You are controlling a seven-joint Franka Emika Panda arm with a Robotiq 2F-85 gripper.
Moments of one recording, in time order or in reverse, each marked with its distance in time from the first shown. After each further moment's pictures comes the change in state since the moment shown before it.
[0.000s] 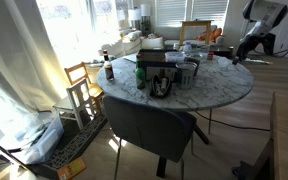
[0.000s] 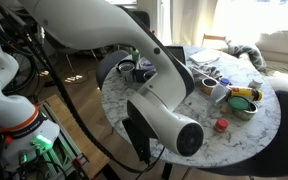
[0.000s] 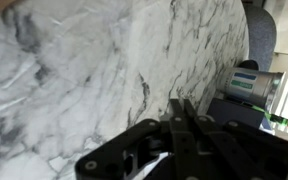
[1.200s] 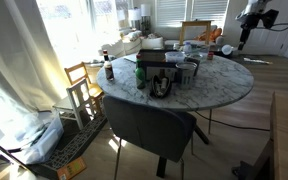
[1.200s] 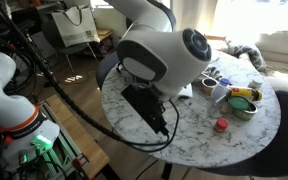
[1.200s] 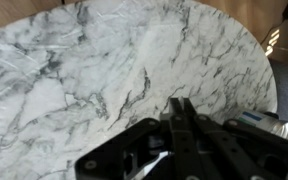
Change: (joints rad) arm 0.105 -0.270 0.034 -0.043 -0.400 0.127 0.123
